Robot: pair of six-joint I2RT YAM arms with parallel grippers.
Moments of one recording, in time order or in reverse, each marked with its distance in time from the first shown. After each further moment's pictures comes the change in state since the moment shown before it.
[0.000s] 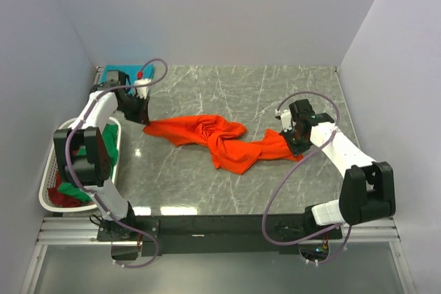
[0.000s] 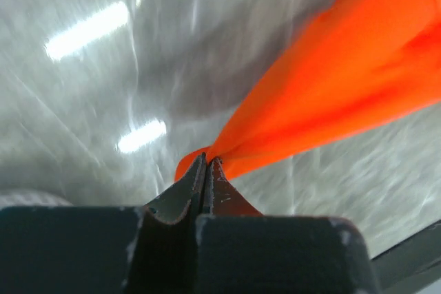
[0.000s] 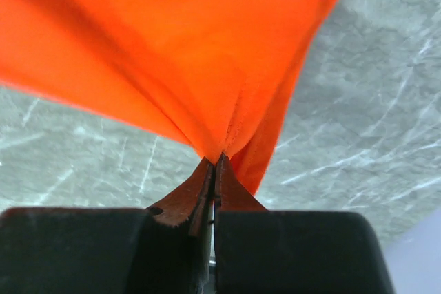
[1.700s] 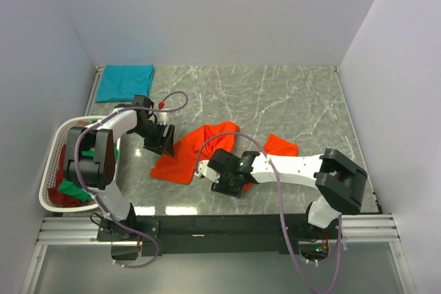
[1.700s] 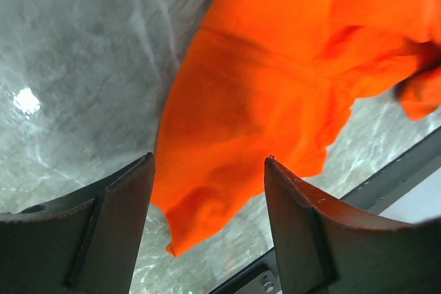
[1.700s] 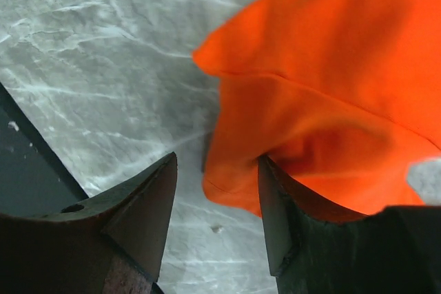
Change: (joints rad) left arm -0.161 -0.028 -0.303 0.037 0.058 -0.161; right arm 0.907 0.182 -0.009 0.245 0.012 0.019
